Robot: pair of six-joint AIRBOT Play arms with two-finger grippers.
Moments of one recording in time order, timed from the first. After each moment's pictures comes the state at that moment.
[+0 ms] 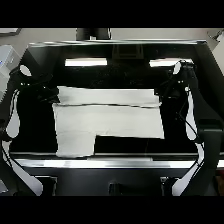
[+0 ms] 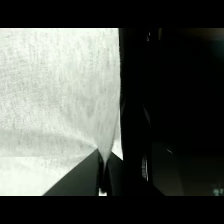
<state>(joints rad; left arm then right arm) 0.14 -2.03 1.97 1.23 -1.62 -1.52 -0.02 -1.99 1.95 -1.49 1.56 1.62</state>
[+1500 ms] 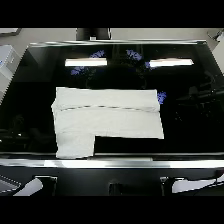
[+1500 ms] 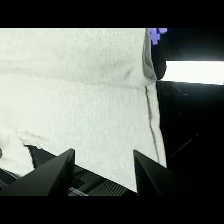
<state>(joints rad) 0.64 -1.16 0.63 0.89 -1.41 -1.13 -0.50 -1.66 1.54 -0.83 1.60 1.25</state>
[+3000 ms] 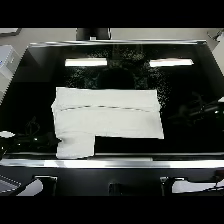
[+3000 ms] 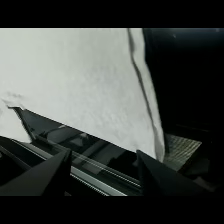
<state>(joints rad) 0.47 -1.16 0.47 0.79 -1.18 -0.97 -0.51 -1.60 1.18 -0.91 1.59 1.21</state>
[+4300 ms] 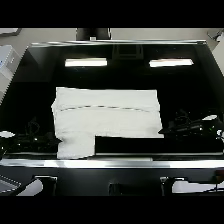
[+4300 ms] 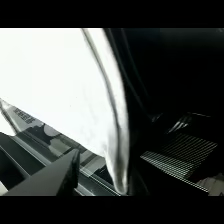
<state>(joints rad) 0.47 -1.16 0.47 0.78 -1.20 -1.00 -0.51 -1.59 0.84 -0.90 1.38 1.04</state>
